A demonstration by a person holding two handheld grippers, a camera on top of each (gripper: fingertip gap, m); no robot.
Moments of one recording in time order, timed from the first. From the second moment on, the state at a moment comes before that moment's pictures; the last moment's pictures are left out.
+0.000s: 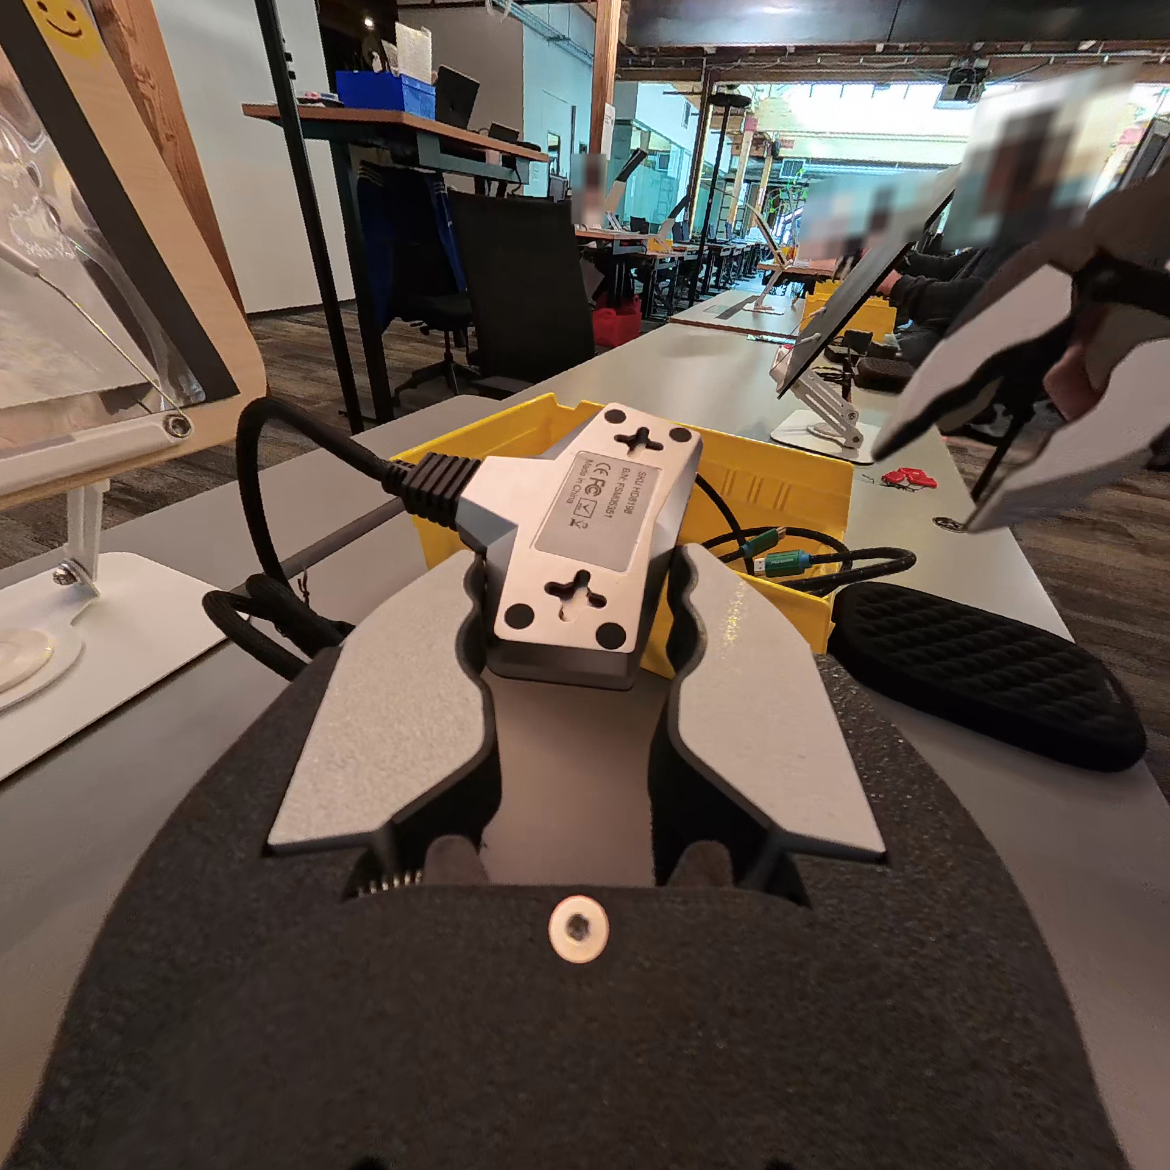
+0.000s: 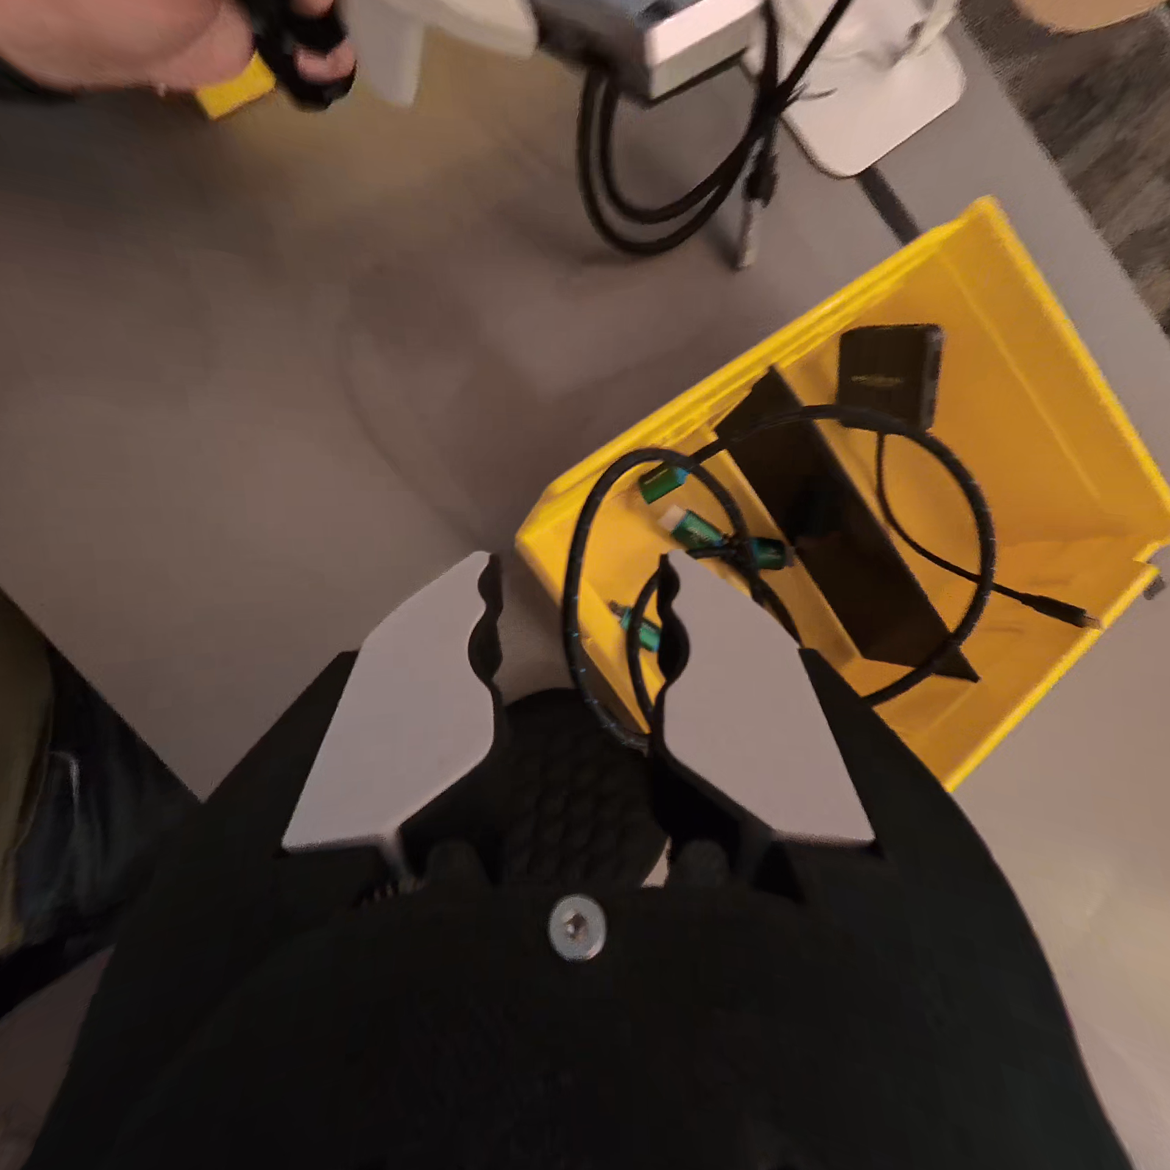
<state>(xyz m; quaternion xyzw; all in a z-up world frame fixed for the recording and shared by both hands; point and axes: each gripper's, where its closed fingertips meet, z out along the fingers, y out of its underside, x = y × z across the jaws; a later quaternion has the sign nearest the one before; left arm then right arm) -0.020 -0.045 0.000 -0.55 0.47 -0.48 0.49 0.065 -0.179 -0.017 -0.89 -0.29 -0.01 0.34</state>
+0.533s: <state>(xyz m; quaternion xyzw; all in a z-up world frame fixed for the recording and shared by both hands) -0.014 -0.066 -0.003 -0.52 0.53 -0.43 0.51 0.084 -0.161 -0.073 -0.92 -0.26 -0.01 0.29</state>
